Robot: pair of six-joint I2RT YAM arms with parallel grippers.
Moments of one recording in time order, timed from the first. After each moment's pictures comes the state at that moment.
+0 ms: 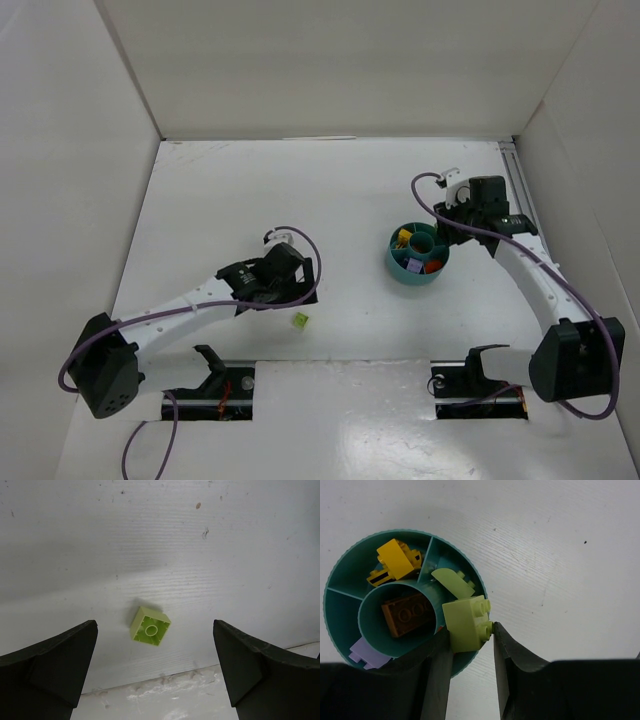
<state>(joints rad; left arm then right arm) -0.84 1.14 0.72 -0.62 -0.16 -0.87 0.11 1.24 0.99 -0.56 -0.16 -0.27</state>
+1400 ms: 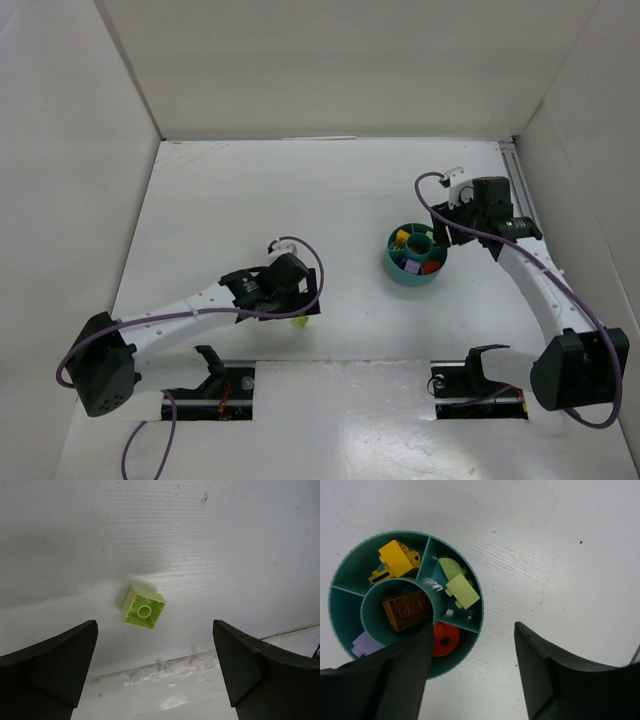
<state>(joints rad) -0.91 1.13 0.69 -0.63 -0.14 -0.93 0.11 1.23 0.99 -0.58 -0.17 -0.26</state>
